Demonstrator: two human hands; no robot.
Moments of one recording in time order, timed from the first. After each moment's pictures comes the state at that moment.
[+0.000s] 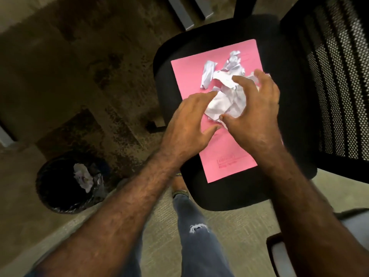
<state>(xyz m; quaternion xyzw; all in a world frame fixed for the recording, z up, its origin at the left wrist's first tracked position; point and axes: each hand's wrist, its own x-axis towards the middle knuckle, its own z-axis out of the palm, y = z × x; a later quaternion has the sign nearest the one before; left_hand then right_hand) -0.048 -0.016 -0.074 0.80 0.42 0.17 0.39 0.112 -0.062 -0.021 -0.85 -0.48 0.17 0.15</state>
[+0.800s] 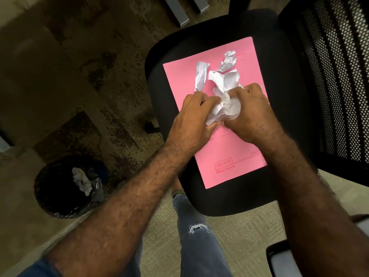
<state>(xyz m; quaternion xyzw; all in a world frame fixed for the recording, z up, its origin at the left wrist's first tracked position) -0.013 0.001 -0.071 0.82 0.42 0.09 0.37 0.152 -0.044 -0.053 -0.83 -0.49 0.27 0.03</state>
